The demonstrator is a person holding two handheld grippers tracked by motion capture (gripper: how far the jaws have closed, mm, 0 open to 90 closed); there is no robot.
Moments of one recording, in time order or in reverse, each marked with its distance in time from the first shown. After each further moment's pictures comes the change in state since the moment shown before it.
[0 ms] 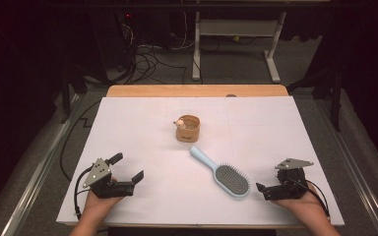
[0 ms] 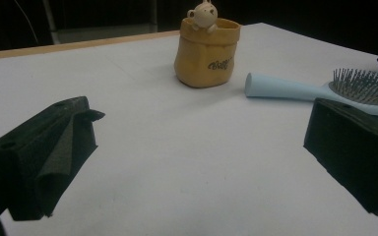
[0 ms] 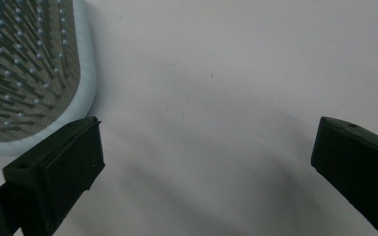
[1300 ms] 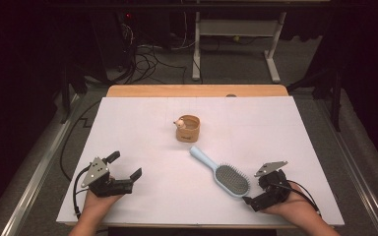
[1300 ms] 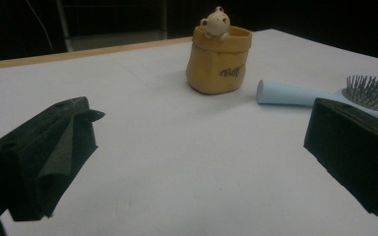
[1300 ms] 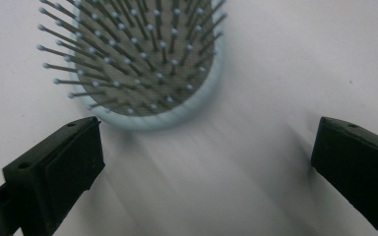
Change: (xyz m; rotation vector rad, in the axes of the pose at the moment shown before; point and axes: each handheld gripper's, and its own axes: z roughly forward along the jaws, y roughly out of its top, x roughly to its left) left arm 0.003 0.003 0.001 -0.024 0.019 0.005; right arm 0.039 0.016 0.012 0.160 0.159 -0.191
